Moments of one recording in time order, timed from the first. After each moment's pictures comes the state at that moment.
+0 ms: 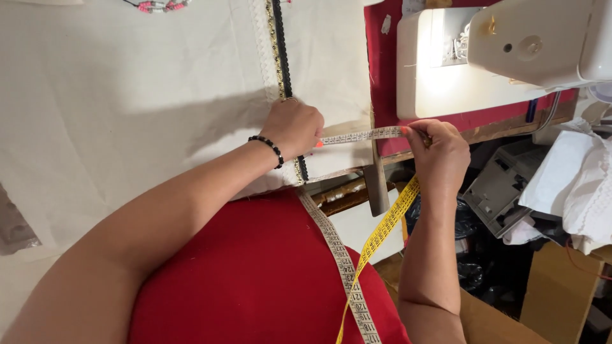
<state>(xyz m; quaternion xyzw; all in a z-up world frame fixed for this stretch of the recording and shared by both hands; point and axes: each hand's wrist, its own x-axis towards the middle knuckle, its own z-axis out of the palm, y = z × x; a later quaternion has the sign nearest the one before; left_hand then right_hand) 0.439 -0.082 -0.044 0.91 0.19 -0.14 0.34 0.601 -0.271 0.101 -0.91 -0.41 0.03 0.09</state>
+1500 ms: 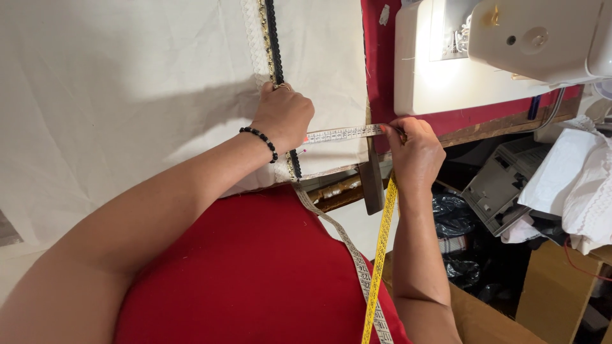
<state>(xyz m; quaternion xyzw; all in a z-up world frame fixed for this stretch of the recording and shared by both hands) 0.434 -0.071 -0.005 0.92 0.18 -0.18 0.29 0.610 -0.287 0.035 -0.90 -0.42 -0.05 0.02</state>
